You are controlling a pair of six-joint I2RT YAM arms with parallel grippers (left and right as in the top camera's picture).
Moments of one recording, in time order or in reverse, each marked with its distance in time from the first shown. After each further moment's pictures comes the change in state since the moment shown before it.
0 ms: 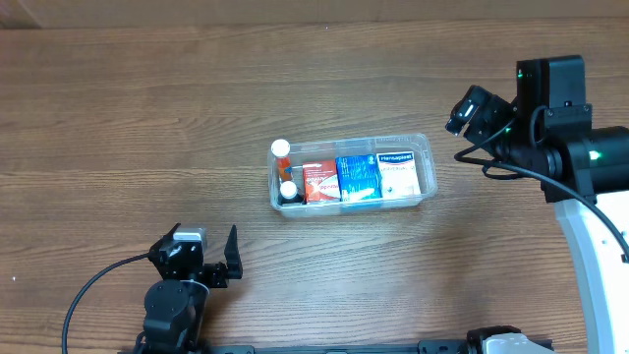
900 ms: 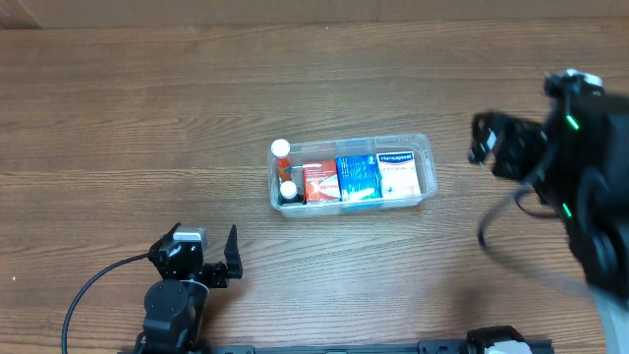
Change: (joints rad) left arm 0.000 0.000 0.000 0.003 0.000 0.000; right arm 0.000 -0.287 -0.014 0.031 0.015 -0.362
